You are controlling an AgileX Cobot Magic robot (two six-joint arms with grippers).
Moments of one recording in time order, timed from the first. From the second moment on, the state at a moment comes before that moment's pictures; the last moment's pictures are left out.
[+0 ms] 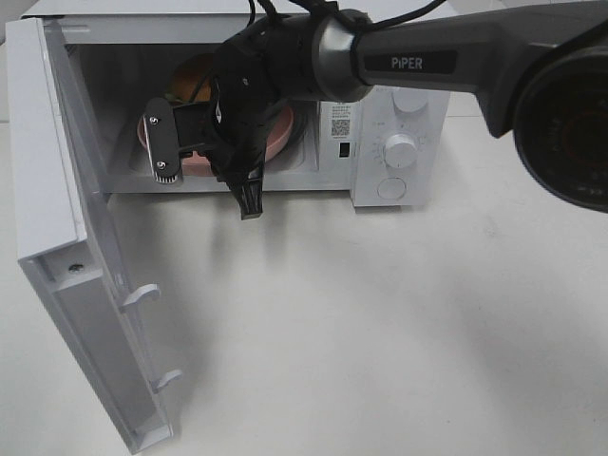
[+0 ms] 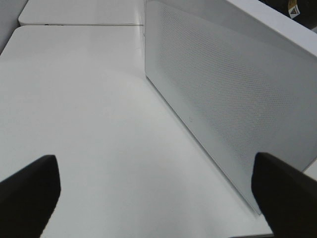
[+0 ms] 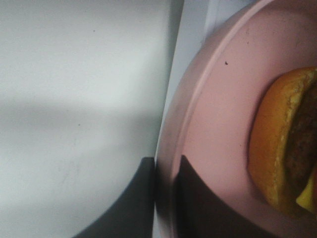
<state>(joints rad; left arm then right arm) 0.10 -0.01 -0.52 -0.22 1.09 0.16 0.71 2.36 -1.90 -0.20 0.54 -1.03</state>
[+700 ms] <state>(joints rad) 0.10 -0.01 -0.52 -0.22 1.09 0.16 0.72 2.06 -1.33 -0.26 0.15 -1.07</state>
